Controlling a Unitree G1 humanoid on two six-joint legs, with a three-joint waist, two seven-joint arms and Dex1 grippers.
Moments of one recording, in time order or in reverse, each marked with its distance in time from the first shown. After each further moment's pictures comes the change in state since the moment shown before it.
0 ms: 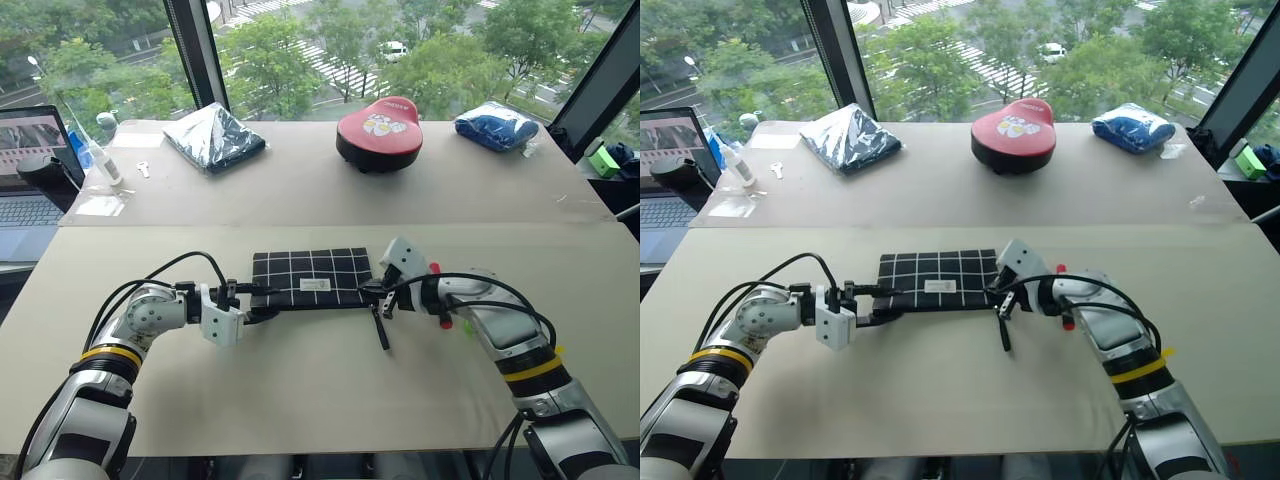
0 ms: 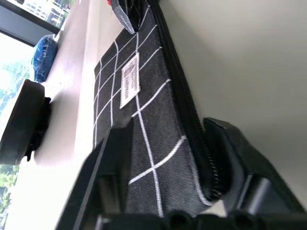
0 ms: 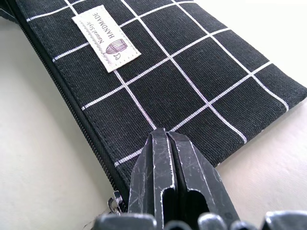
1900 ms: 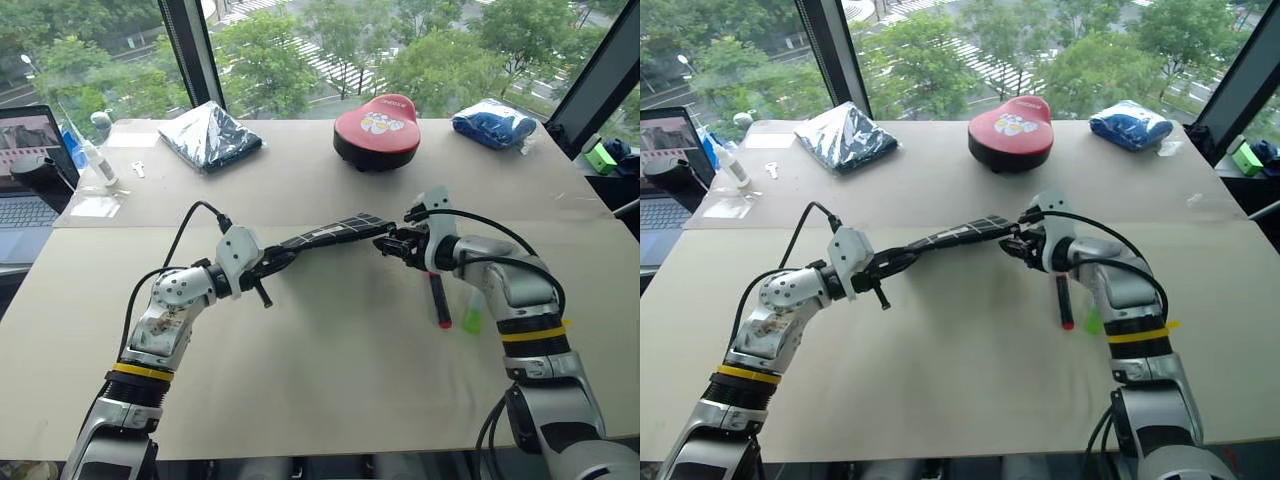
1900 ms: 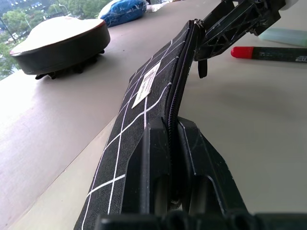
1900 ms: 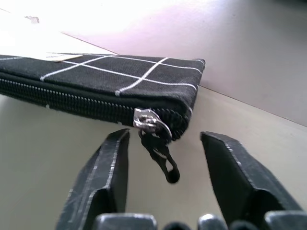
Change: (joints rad) left arm 0.191 -0.167 0.157 -0.797 -0.410 1.292 0.071; right arm -0.186 0.095 -0.220 0.138 0.118 0.230 -0.266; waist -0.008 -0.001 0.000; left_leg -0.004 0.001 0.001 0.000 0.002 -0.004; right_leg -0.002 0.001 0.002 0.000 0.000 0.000
